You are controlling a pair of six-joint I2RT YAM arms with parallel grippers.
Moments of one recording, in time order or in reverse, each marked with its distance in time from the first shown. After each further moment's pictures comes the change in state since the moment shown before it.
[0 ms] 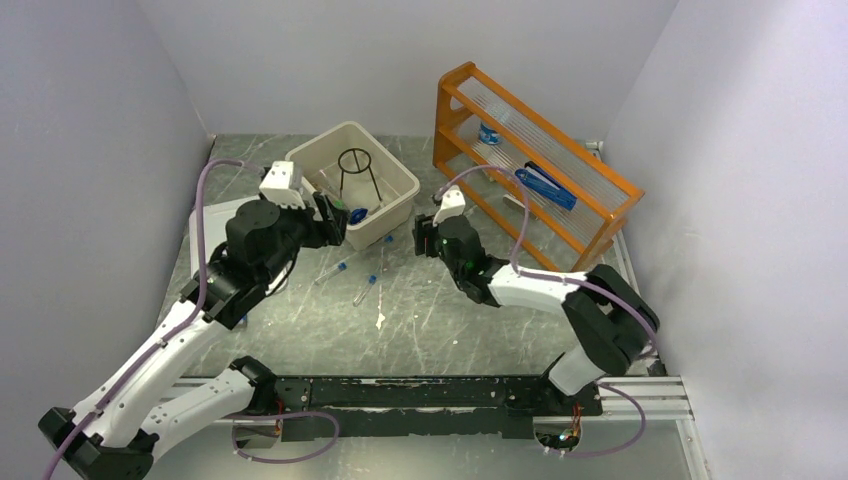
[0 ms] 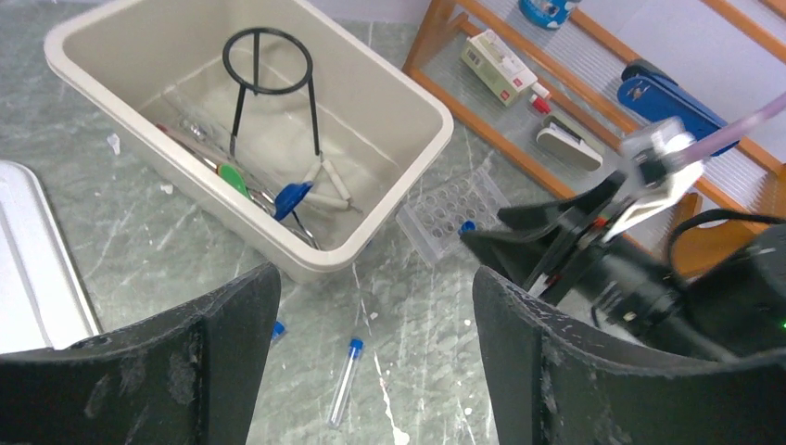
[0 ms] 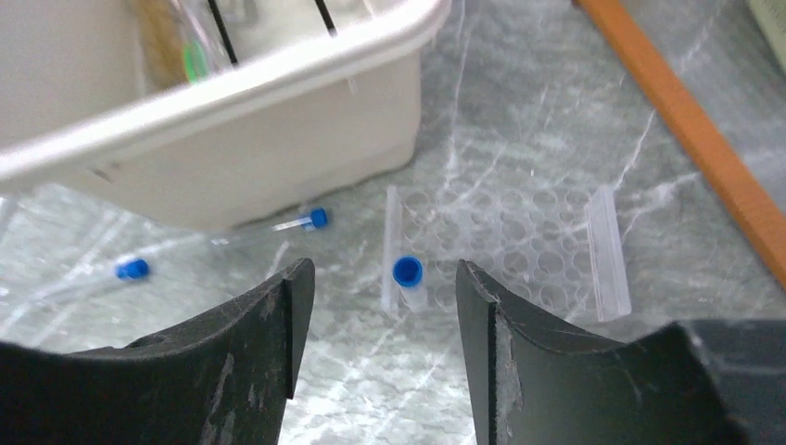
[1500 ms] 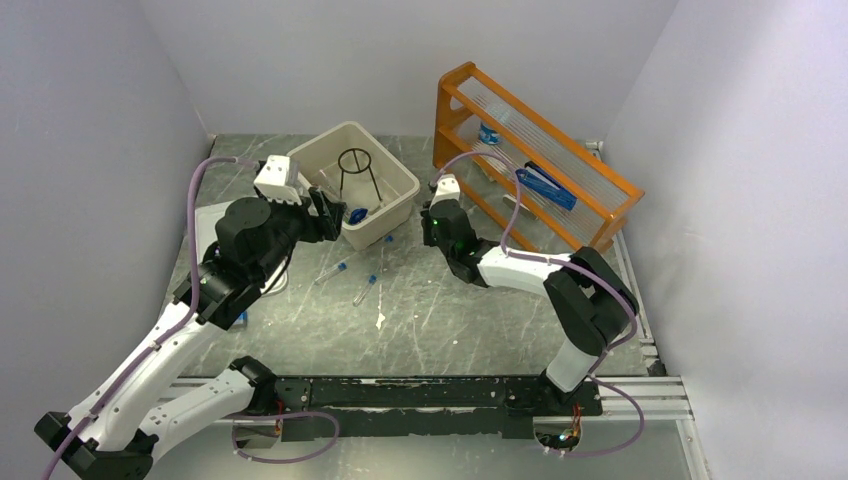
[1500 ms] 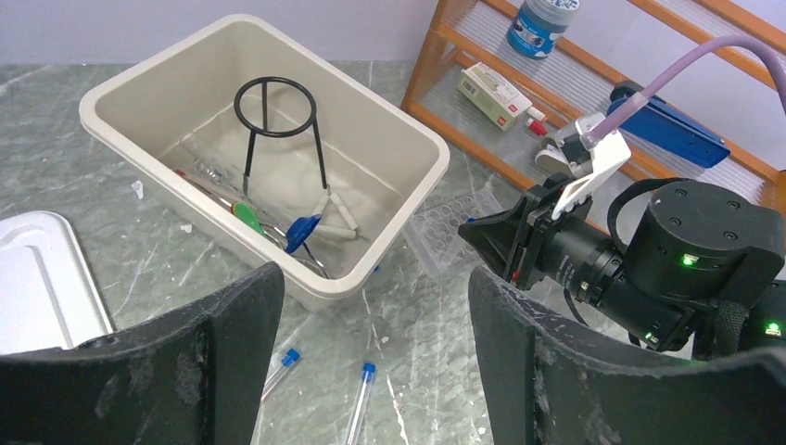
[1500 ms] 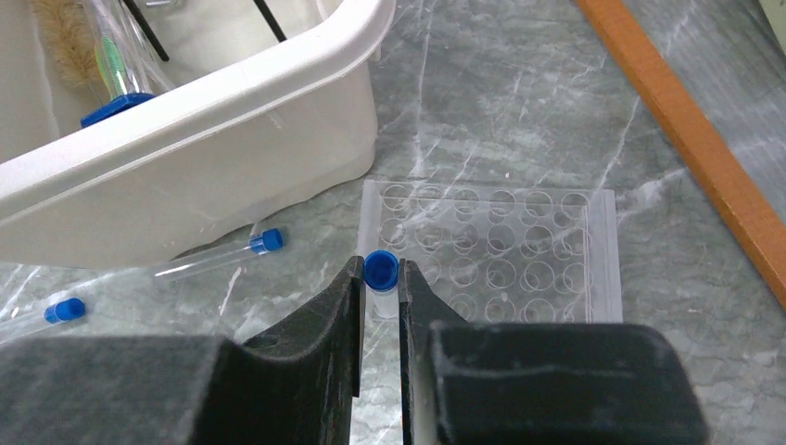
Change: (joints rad) left arm 0.000 -0.005 0.033 0.017 -0.002 0.070; right arm -0.060 0.099 0.172 -0.165 -0.002 0.035
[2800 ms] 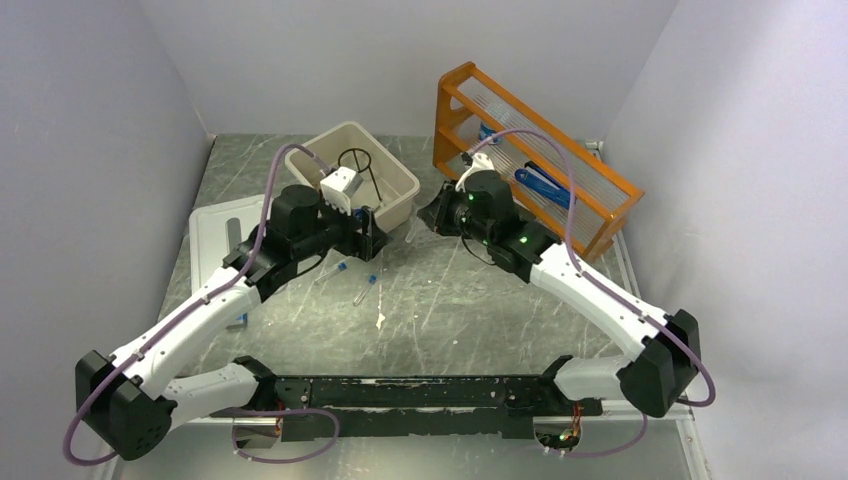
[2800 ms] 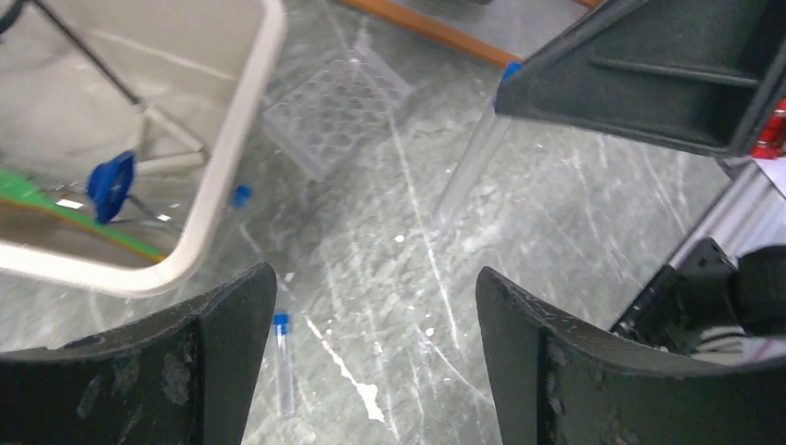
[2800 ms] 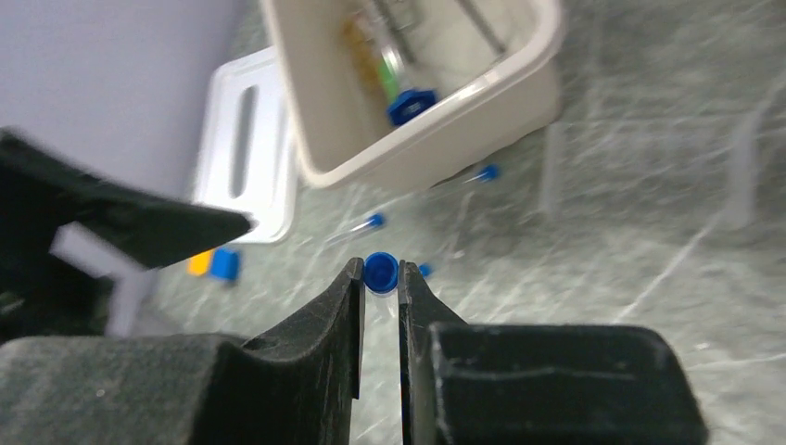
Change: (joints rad) left arm 0.000 0.246 -0.043 0.066 0.453 0.053; right arm -0.009 -0.416 0.227 -0.621 -0.348 0.410
